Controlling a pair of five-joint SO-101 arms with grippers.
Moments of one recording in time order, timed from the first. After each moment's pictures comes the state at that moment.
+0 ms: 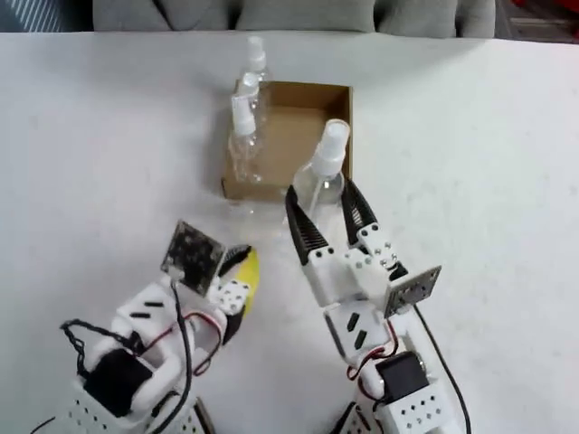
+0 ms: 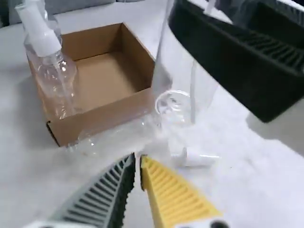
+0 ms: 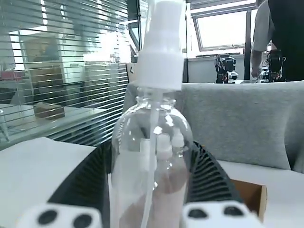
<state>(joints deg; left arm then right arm) 29.6 -90.9 72.9 58.2 6.9 -27.3 -100.9 95.2 0.8 -3.9</state>
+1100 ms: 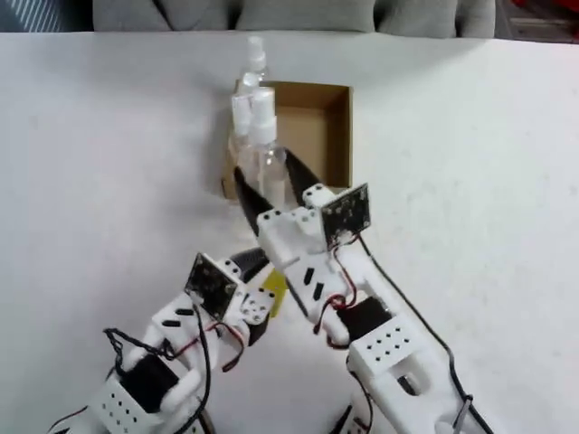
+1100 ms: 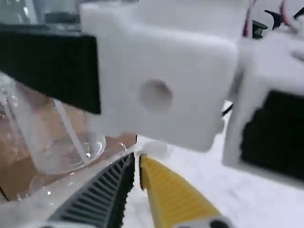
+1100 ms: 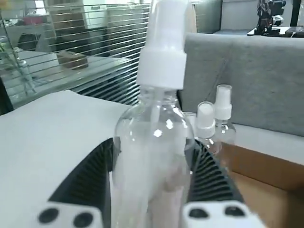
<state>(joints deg) 36.1 -104.1 97.1 32.5 6.8 -35.5 -51.3 74.3 -14.6 -3.9</state>
